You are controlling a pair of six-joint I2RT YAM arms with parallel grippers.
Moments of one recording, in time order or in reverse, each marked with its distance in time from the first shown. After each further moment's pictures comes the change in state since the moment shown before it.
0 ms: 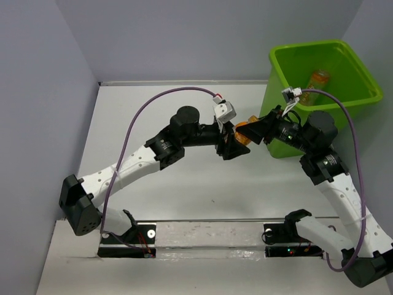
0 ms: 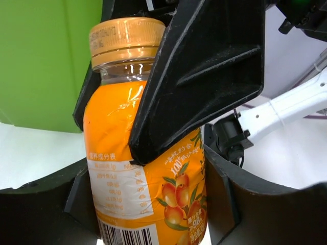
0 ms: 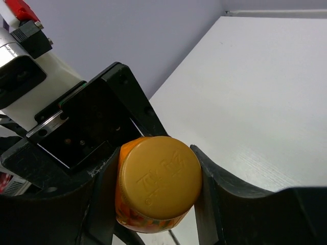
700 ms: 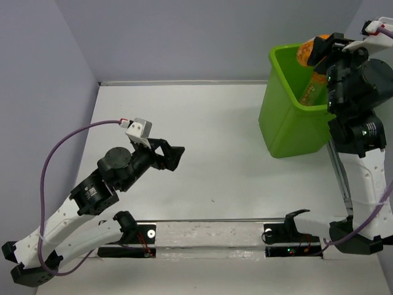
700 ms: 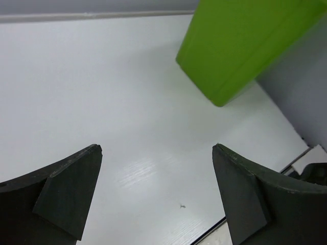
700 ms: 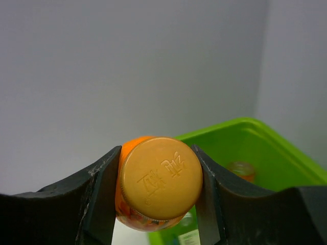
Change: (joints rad) left arm -0.004 -0.686 -0.254 -0.468 -0.817 -0.160; right arm -0.053 0.290 0.802 -0.201 0.997 -0.565
